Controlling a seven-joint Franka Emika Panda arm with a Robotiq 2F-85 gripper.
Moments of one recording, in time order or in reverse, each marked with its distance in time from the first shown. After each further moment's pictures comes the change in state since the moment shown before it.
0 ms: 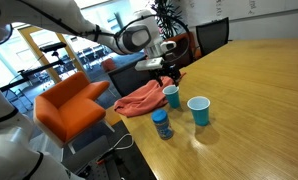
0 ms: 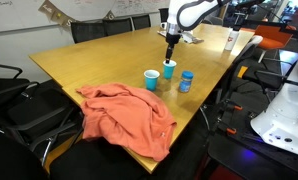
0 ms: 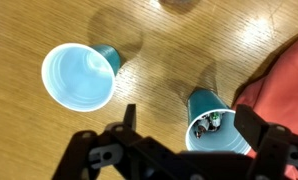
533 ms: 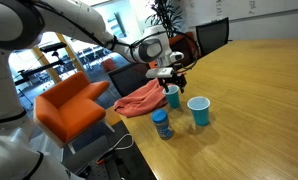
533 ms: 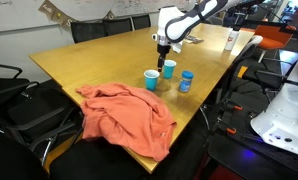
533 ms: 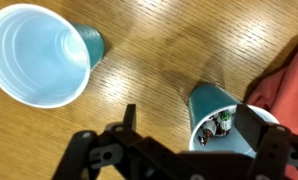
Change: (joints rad) arm 0.001 0.207 0.023 0.134 0.000 0.037 0.007
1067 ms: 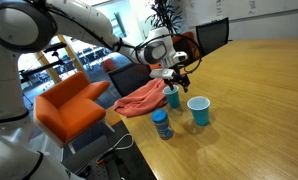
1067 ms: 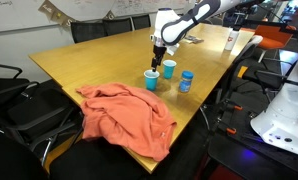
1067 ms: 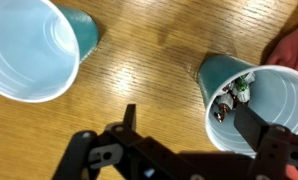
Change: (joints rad) arm 0.000 0.076 0.000 0.074 0.010 0.054 0.144
